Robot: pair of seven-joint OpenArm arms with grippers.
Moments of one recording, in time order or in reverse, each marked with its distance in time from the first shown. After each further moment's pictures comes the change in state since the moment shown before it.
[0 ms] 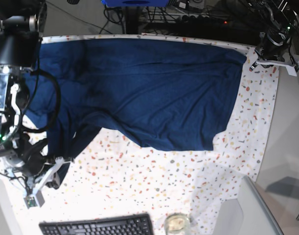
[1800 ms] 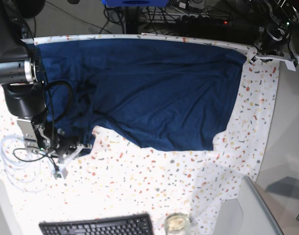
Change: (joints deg) left arm 2.1 0.1 0.0 0.0 -0.1 0.0 0.0; right arm 20.9 -0.6 -10.9 -72.6 -0.3 -0.3 31.2
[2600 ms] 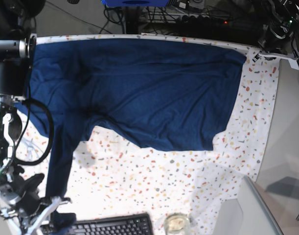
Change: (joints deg) left arm 1.4 -1.2 -0.1 2.0 0.0 -0.2 0.0; right arm -8.7 3.7 7.2 67.7 0.3 0.4 -23.0
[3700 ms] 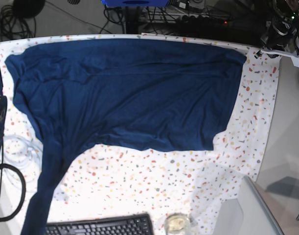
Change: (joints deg) left arm 2.3 -0.1 0.0 2.5 0.0 0.0 0.4; right arm 27.1 6.1 -0.4 -36.9 -0.6 0.0 28.5
